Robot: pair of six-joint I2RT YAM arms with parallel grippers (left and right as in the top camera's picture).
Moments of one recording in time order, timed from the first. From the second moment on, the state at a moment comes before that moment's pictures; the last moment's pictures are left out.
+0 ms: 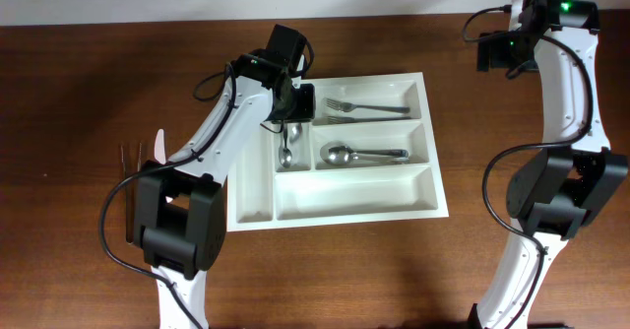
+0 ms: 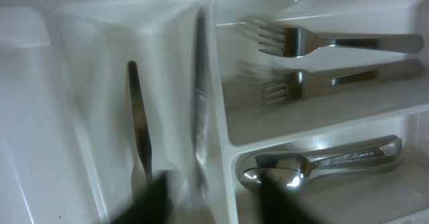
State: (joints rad) left arm -0.39 2.12 1.82 -0.92 0.12 -0.35; right arm -0.18 2.25 2.25 -1.16 0.12 -0.08
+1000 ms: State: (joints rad) left arm -0.04 1.73 1.92 -1.45 -0.06 -0.12; right arm -0.18 2.25 2.25 -1.16 0.12 -0.08
